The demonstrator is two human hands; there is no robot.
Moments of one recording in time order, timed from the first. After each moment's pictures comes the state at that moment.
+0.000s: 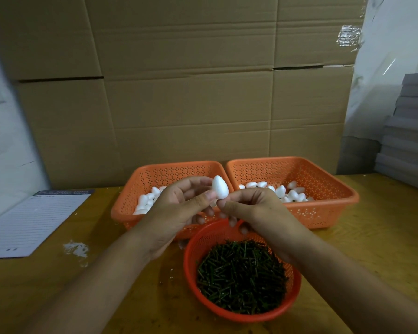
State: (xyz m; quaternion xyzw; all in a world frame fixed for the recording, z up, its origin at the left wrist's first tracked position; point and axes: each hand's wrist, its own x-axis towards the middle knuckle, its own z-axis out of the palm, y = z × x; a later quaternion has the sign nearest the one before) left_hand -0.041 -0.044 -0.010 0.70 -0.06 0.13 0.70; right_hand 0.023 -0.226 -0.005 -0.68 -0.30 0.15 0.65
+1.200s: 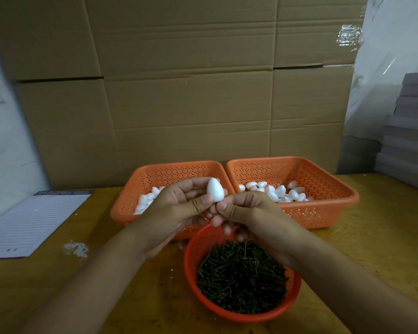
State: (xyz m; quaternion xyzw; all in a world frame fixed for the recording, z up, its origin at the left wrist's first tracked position) left_hand -0.046 -0.041 -0.003 0.69 -0.10 0.07 0.71; right_hand 0.015 -0.225 -0.001 -0.65 -0.34 0.24 0.64
